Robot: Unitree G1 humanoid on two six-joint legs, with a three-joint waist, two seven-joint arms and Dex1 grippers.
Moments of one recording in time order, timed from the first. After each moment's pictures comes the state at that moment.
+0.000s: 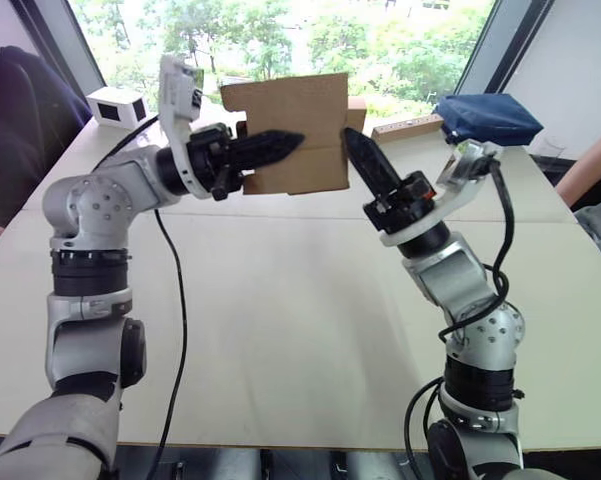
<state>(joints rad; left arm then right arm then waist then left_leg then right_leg) -1.00 0.51 0.16 0.14 -0.90 0.97 -1.07 -0.50 -0.13 -0.15 -0.40 1.33 0.60 0.16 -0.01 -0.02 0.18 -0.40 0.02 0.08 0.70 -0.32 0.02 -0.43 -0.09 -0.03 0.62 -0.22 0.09</state>
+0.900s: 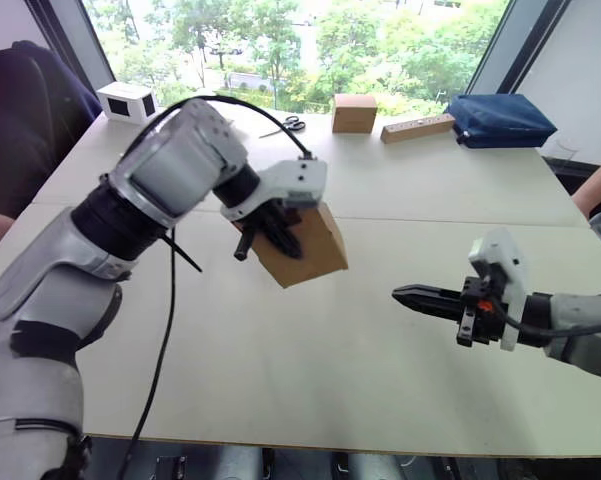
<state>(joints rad) -1.38 0.67 -0.76 0.07 -0.18 0.86 -1.58 -0.02 -1.07 -0.29 -0.66 1.10 0.87 0.58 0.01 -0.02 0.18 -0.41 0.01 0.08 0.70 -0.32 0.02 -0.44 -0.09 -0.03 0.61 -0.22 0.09</state>
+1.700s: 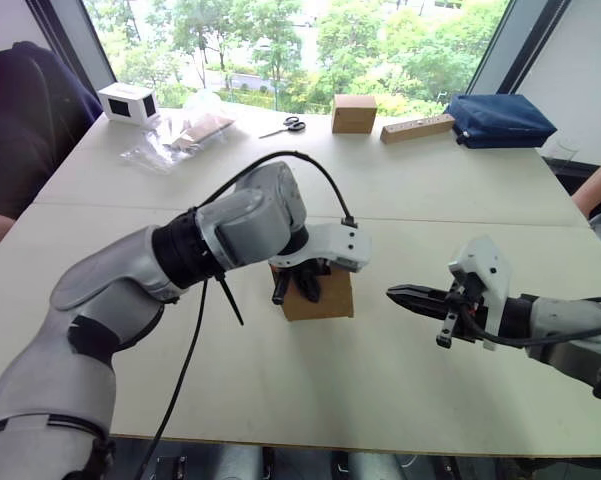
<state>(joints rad) -1.37 0.52 -0.95 -0.02 -0.05 1.06 -1.51 -0.05 -0.99 -0.24 -0.69 0.96 0.87 0.54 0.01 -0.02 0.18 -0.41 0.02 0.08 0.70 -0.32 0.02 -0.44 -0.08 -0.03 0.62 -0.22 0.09</state>
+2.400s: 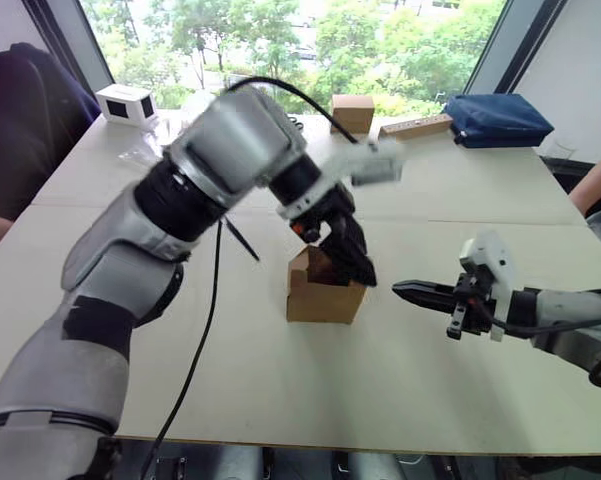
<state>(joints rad) -1.50 0.45 -0.52 0.21 -0.39 1.35 -1.50 -0.09 -0.95 -0.25 -0.56 0.89 0.83 0.71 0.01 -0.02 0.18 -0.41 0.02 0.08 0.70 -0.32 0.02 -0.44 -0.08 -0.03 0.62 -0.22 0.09</state>
